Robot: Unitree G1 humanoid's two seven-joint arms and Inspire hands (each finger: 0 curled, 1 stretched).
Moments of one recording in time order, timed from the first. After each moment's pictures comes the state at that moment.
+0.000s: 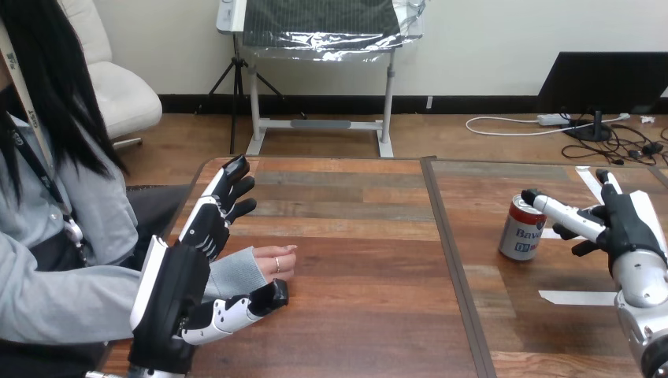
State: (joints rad) left arm -0.02 0.14 0.04 0.67 -0.12 -1.16 -0.29; right arm -0.70 -0.46 -0.10 1.35 -0.23 -0.24 -0.14
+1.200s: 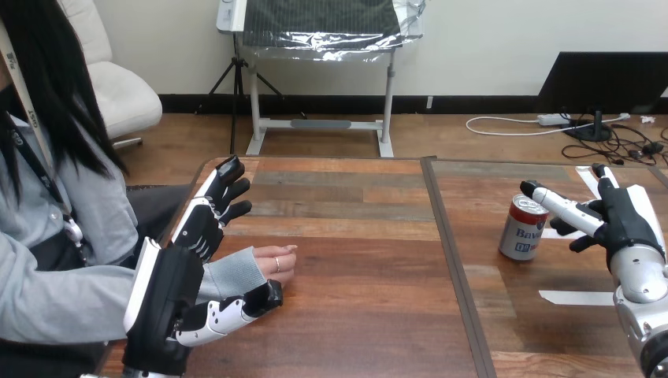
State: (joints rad) left arm -0.02 0.15 0.05 0.67 -0.12 -1.17 -0.29; right arm -0.72 -0.46 -0.10 1.35 -0.23 -0.24 -0.13
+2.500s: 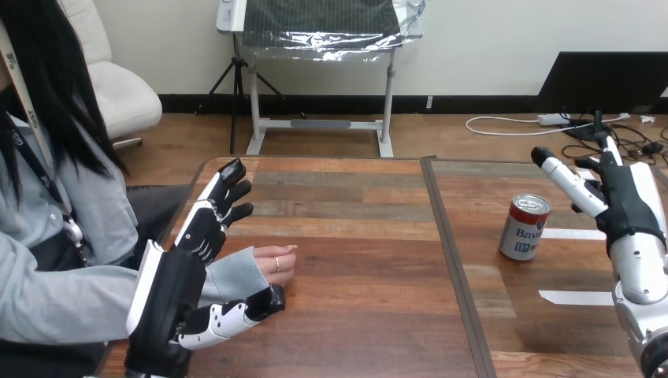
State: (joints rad) left arm -0.02 0.14 0.05 0.69 -0.12 -1.19 -0.30; right arm -0.71 -0.46 -0.10 1.35 -0.23 -0.41 -0.18
